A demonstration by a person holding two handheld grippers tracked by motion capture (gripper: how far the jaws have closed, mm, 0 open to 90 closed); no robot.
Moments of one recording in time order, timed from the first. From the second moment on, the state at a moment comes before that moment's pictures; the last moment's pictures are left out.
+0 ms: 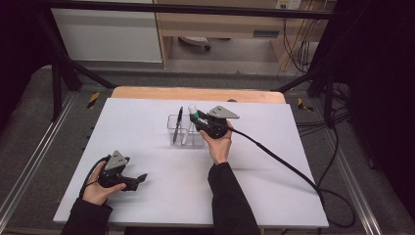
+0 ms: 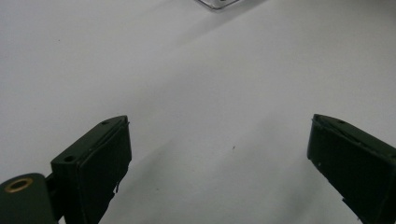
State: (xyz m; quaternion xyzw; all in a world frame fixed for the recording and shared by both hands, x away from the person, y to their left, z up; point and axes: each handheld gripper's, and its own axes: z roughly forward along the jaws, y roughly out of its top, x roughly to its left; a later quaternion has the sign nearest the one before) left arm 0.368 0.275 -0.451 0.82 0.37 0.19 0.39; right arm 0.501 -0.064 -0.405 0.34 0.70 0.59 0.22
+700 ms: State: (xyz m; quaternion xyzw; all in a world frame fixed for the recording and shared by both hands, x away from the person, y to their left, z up) left arm 0.368 0.274 -0.452 0.82 0.37 0.19 0.39; right arm 0.494 -0.070 -0.417 0.33 0.71 0.58 0.22
